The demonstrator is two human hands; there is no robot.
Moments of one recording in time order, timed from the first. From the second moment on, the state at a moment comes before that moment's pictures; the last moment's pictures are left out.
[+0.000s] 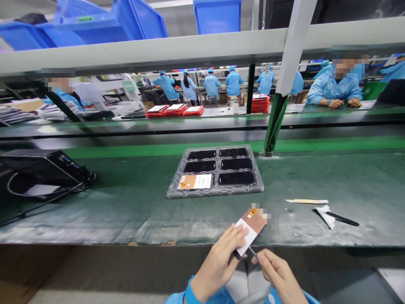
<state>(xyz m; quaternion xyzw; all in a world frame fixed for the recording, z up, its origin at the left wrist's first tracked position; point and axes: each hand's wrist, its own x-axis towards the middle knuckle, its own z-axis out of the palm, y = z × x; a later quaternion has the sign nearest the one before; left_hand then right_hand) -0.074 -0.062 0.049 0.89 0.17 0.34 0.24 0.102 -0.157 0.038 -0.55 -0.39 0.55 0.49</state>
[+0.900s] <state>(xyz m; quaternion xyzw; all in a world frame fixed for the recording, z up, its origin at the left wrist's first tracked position) -0.068 -0.065 0.039 0.88 0.19 0.39 0.18 0.092 -0.159 0.036 -0.54 -0.34 0.57 0.52</state>
